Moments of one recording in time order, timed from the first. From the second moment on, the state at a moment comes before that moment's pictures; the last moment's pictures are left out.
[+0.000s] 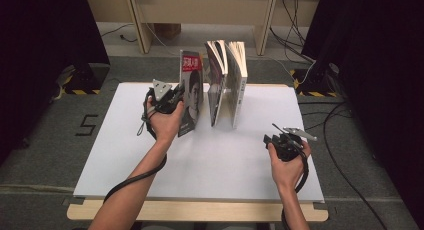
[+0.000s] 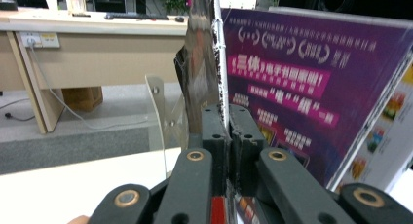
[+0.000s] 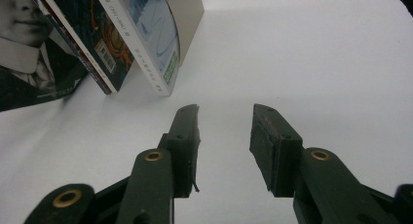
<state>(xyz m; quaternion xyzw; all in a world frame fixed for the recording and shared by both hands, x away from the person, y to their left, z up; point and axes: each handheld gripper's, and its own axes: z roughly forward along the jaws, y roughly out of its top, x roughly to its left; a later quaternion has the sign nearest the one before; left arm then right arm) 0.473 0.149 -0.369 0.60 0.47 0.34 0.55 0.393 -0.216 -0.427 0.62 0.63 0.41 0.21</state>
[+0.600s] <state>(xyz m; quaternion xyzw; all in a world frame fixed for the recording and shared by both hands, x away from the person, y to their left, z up) 0.473 0.154 -0.385 0.63 0.49 0.29 0.53 0.395 -0.216 -0.430 0.62 0.64 0.41 0.21</state>
